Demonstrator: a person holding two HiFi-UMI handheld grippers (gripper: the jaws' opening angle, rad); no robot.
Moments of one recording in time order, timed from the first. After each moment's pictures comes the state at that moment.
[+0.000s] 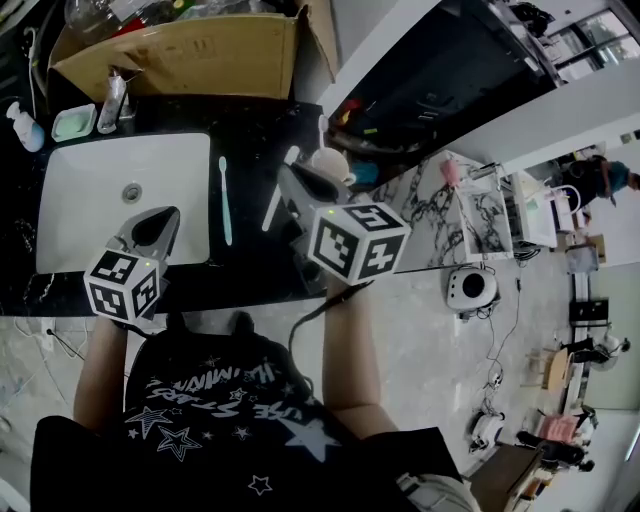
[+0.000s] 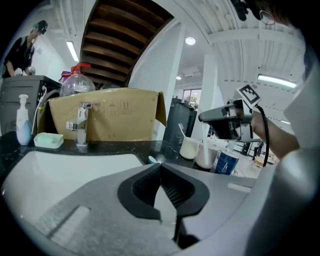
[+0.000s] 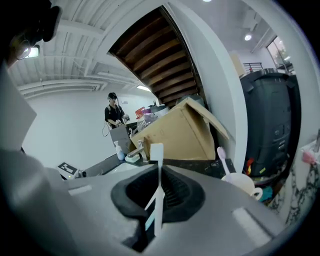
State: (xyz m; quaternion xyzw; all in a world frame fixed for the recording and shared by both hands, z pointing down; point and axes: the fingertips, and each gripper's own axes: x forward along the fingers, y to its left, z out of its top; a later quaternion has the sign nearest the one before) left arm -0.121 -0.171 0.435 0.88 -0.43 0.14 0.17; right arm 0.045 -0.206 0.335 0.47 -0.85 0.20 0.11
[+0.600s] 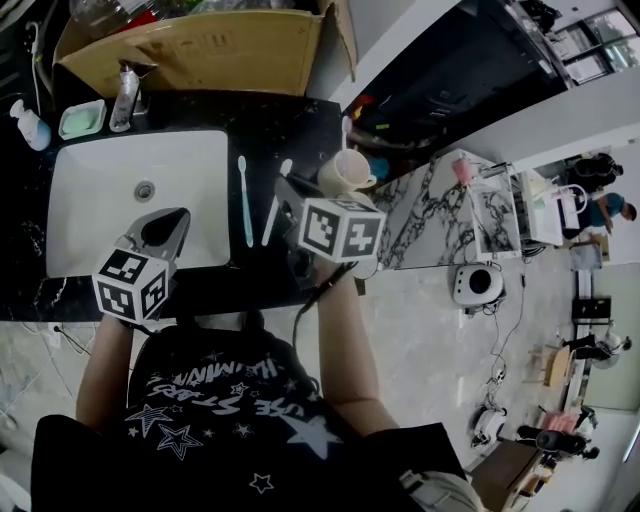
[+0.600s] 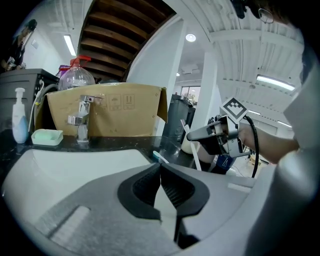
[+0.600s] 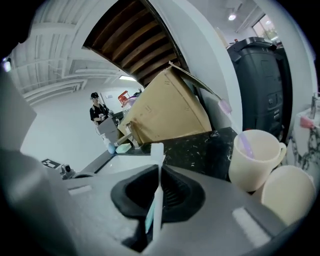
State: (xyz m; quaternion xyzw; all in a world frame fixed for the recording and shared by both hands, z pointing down) left arm -0.140 -0.178 0.450 0.88 -0.40 0.15 0.18; right arm 0.022 -0.229 0.425 0.48 -0.81 0.31 0.13
